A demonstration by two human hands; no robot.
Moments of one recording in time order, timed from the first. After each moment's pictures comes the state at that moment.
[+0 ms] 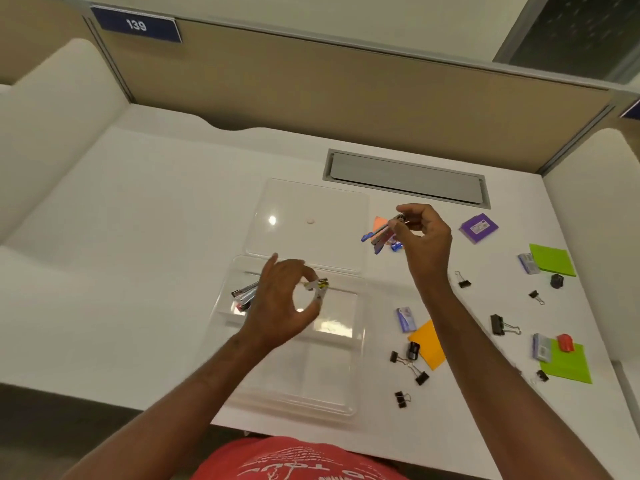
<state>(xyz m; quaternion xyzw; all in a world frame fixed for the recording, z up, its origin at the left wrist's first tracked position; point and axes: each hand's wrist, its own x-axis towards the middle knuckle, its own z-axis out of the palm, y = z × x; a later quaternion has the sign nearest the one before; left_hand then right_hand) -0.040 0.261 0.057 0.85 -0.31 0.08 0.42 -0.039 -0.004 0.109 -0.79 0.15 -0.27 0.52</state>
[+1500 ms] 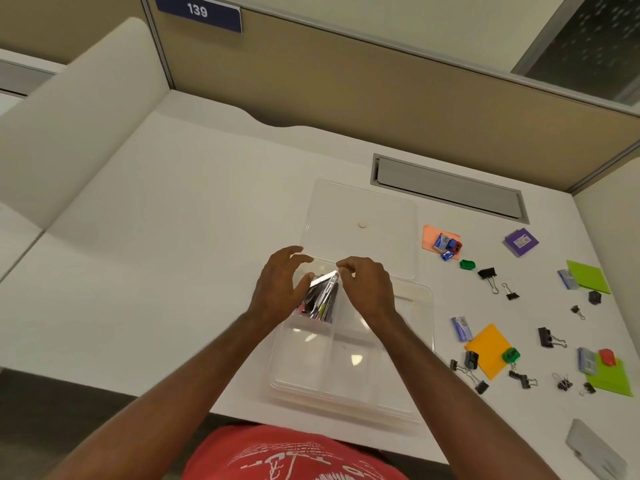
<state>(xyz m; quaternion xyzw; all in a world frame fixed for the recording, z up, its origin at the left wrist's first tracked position) 0.043 0.388 -0.006 0.88 -0.22 0.01 0.42 -0.002 0.207 0.050 -0.94 0.18 -0.01 0.29</state>
